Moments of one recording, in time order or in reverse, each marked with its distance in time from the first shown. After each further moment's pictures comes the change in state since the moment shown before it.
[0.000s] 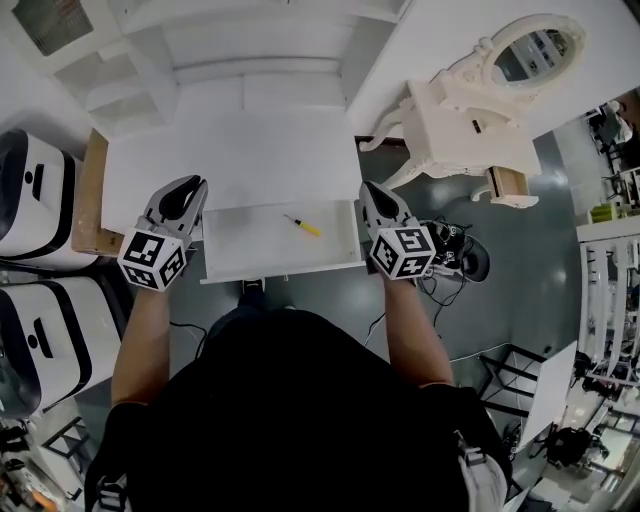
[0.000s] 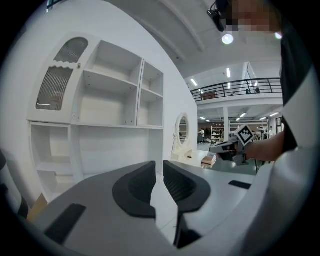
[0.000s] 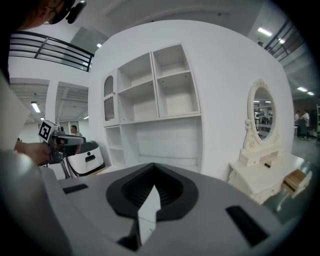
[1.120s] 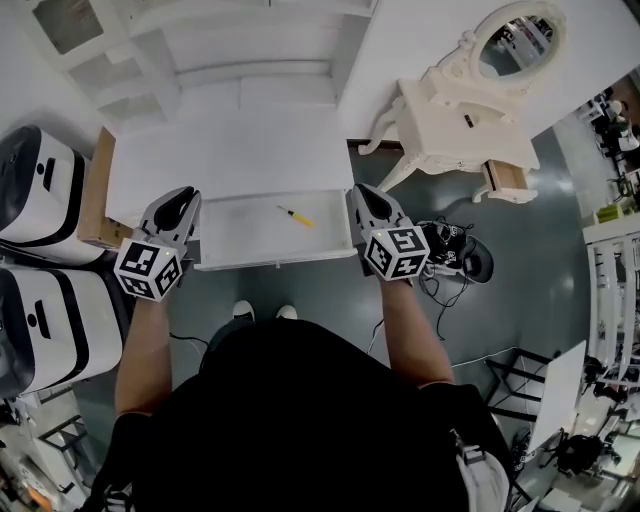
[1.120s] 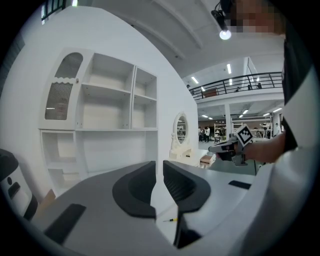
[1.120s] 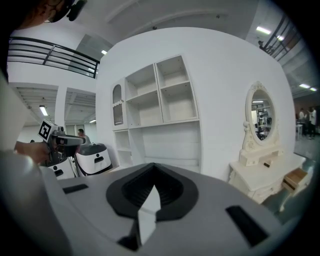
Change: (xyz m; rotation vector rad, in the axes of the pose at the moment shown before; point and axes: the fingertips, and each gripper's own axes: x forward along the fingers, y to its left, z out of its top) left arm -0.058 -0.089 0.007 0.019 0.014 0.054; right arm -0.087 0.003 -0.012 -0.001 -0.043 0.059
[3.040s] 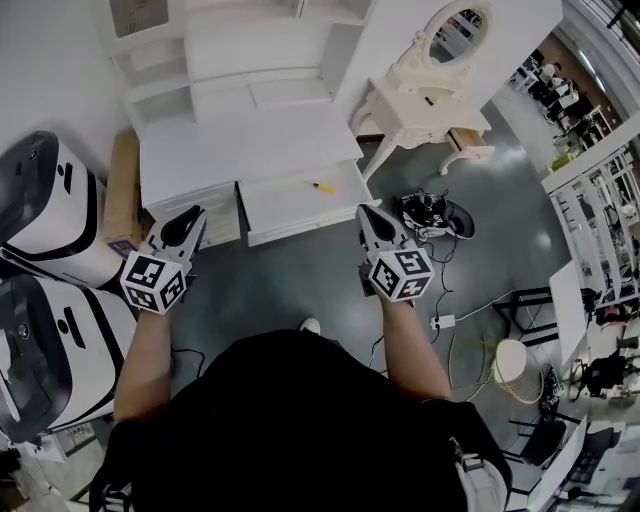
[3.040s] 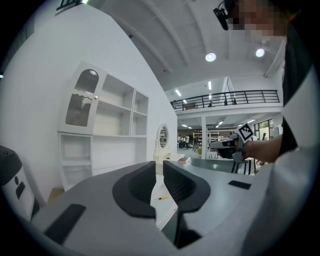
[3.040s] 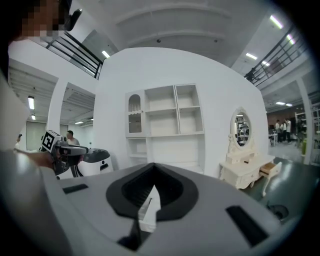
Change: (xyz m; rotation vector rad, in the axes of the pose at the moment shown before) left arm -0.324 0.089 -0.046 0.010 -0.086 -0.245; right arm -0.142 0.370 -0.006 -0.003 -0.102 -0.222
